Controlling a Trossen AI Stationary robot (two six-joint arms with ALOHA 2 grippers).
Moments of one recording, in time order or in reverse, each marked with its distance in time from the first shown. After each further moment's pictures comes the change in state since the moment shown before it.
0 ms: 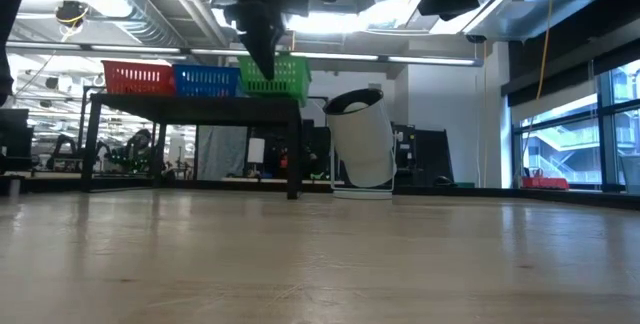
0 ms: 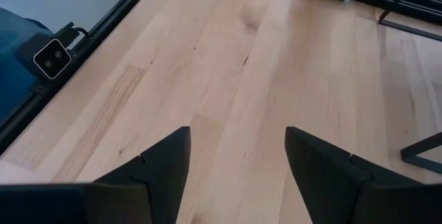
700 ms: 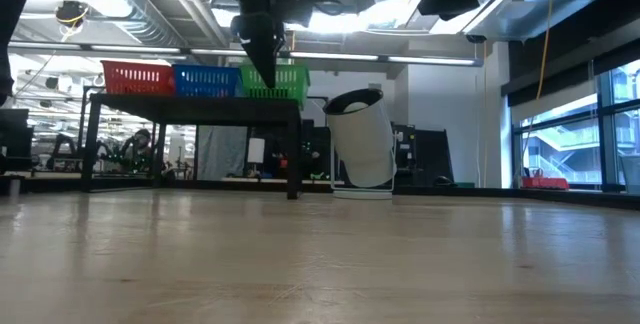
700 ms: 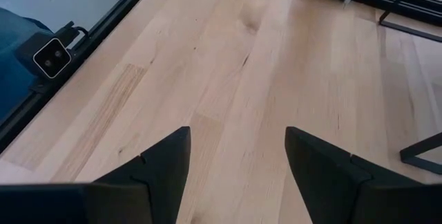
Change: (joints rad) left arm 0.026 0.033 0.000 0.009 -0.007 -0.029; right arm 0.000 0.000 0.000 0.000 0.000 -0.006
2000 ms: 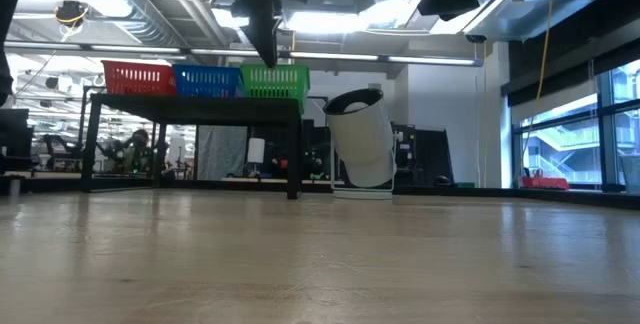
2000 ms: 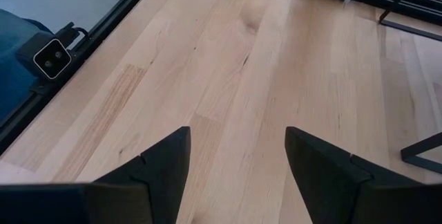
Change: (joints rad) left arm -0.064 -0.058 0.030 -0.005 -0.154 -0.034; right arm 0.000 0.000 0.000 0.000 -0.001 0.008
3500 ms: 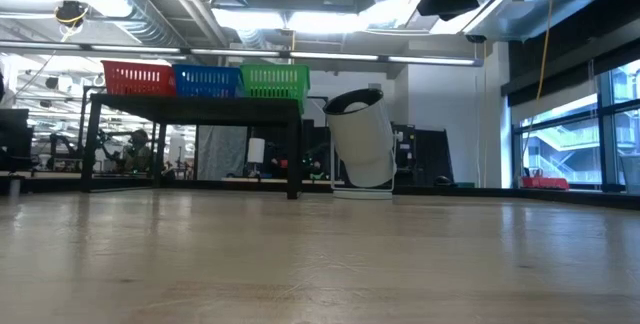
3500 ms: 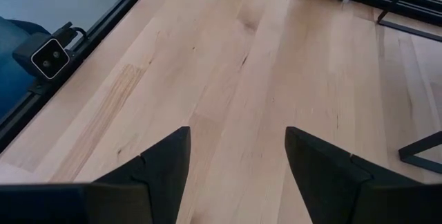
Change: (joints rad) left arm -0.446 -0.464 -0.137 0.045 0.180 -0.603; right arm 0.000 0.000 0.000 0.000 0.005 -0.002
